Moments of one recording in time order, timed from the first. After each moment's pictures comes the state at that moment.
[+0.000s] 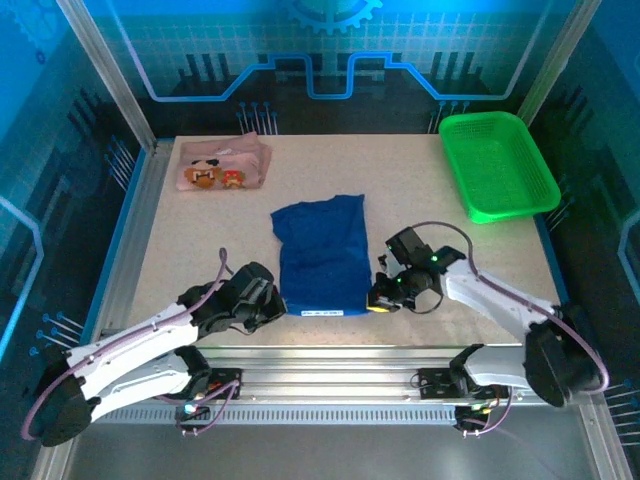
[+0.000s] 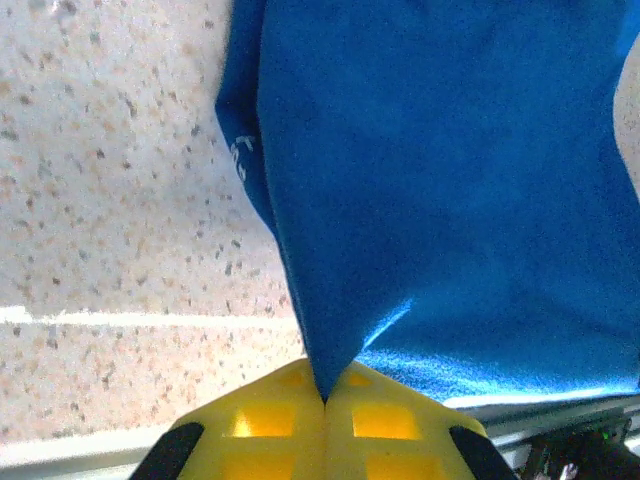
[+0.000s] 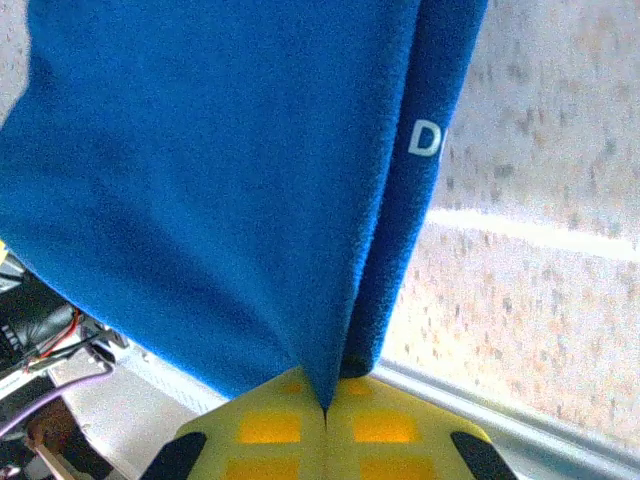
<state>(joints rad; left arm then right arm) -0.80 0.92 0.55 -0.62 0.05 -1.24 0.58 1.21 0.75 -0.78 -0.49 0.76</state>
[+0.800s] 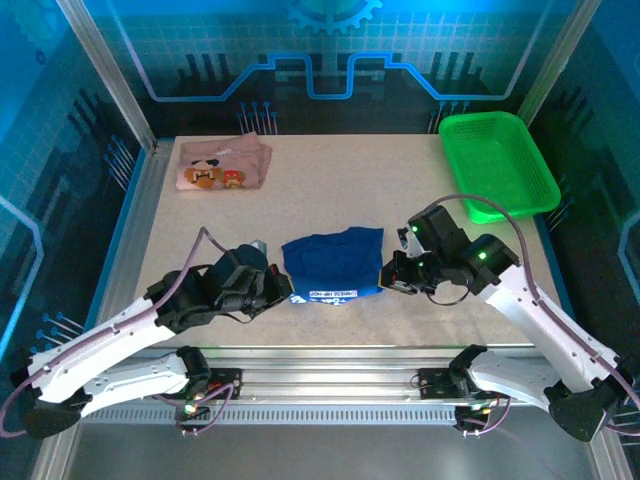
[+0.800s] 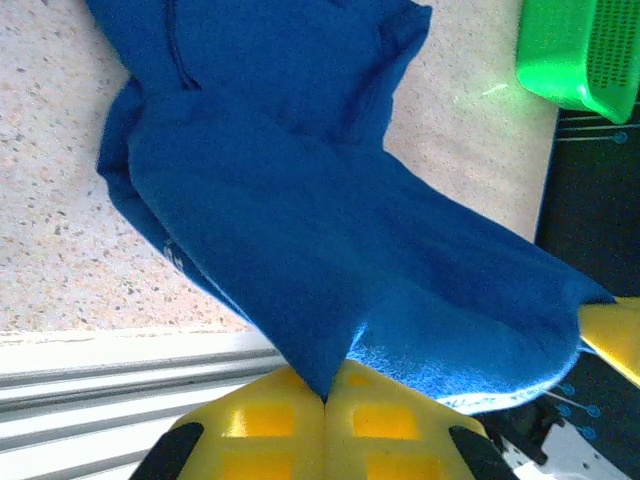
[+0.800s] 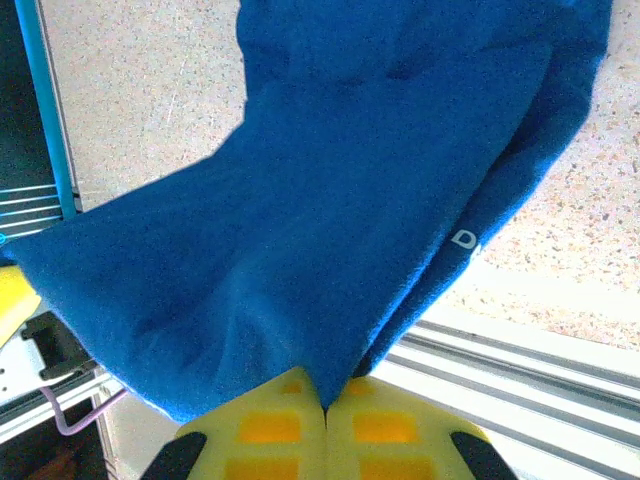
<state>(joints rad) -0.91 0.90 0.95 -0.84 -0.03 -1.31 0.61 1.05 1.13 -1.11 -0.36 0.81</state>
